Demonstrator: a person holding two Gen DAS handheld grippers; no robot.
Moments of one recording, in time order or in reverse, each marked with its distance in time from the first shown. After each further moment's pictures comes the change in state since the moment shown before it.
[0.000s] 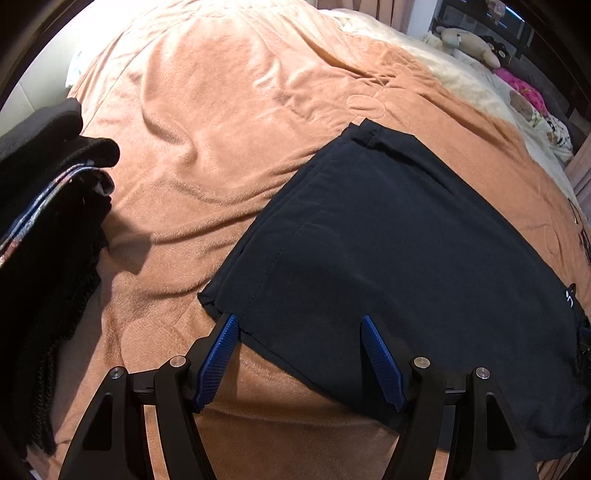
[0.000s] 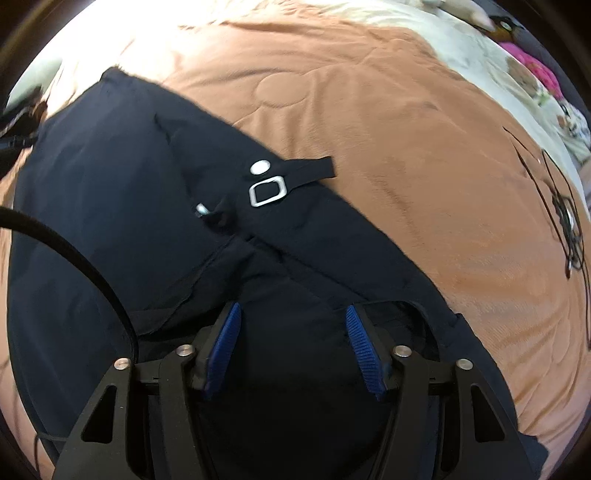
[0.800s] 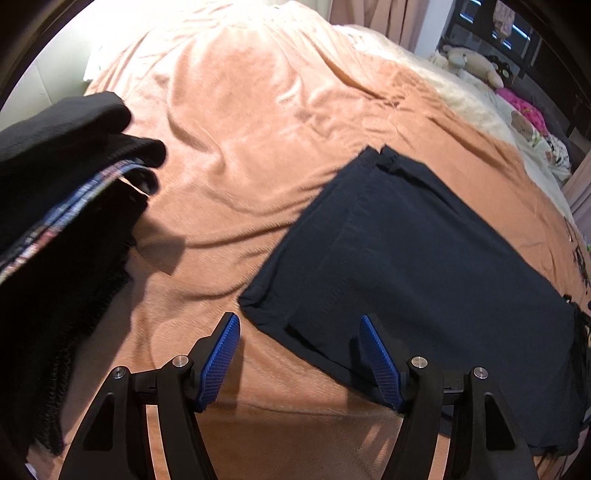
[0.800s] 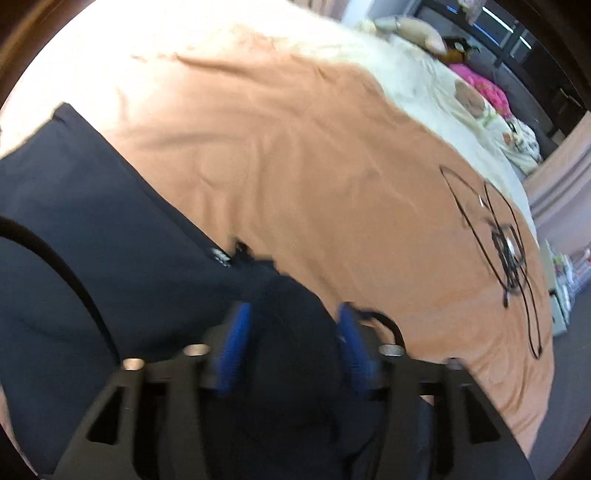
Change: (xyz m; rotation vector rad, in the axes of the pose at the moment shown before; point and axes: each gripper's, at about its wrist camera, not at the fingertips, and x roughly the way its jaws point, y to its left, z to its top) left arm -0.023 0.028 -0.003 -0.053 -0.063 -0.030; right arm 0.009 0.022 0.063 0.067 -0.111 -0.237
